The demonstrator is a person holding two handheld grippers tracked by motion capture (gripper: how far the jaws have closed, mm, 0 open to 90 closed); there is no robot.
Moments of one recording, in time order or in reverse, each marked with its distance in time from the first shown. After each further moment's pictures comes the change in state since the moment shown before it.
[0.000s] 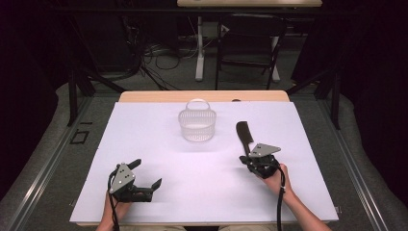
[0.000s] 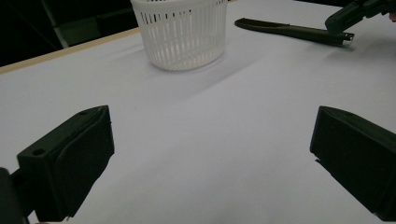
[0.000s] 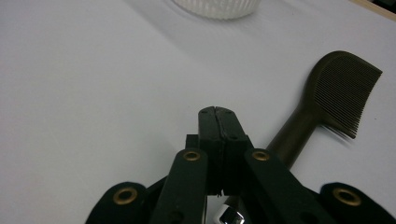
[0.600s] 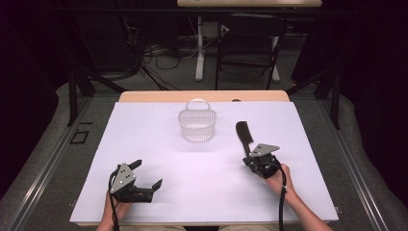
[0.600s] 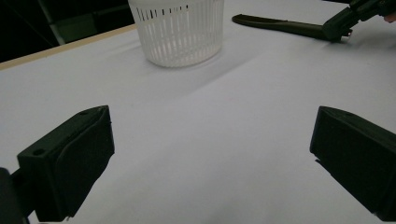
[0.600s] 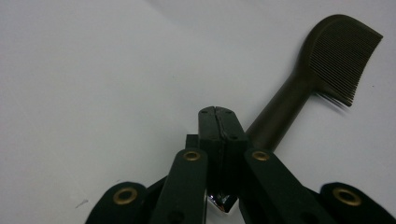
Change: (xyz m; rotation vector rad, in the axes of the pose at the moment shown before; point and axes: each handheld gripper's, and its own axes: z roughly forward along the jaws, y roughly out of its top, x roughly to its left) left arm 0.000 0.000 0.000 0.012 -0.007 0.005; right arm -0.007 -0.007 0.003 0.098 -0.022 0.023
